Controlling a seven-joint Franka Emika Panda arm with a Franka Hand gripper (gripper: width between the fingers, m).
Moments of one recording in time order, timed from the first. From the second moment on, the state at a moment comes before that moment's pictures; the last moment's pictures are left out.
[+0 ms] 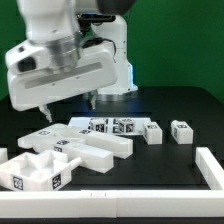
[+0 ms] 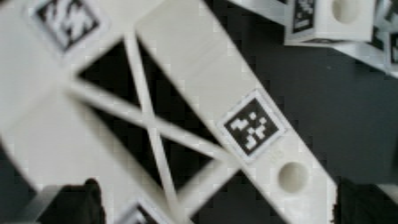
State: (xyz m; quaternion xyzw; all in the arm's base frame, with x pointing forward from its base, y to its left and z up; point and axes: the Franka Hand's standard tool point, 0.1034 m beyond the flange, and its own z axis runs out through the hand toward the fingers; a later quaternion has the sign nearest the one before) arm 0.444 -0.106 0.067 -0.98 -0.09 0.12 0.11
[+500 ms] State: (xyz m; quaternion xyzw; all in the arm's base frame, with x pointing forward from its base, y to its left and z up) arm 0.461 -0.108 0.068 -0.99 -0.07 0.12 0.09
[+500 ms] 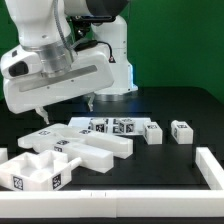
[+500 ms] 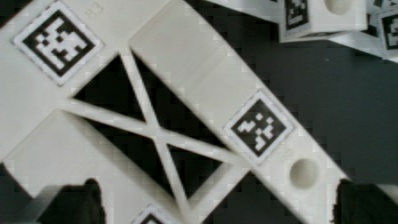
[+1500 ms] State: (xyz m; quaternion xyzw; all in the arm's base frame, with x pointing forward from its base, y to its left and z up) arm 0.519 -0.163 0.058 -0.98 0.12 0.10 0.08
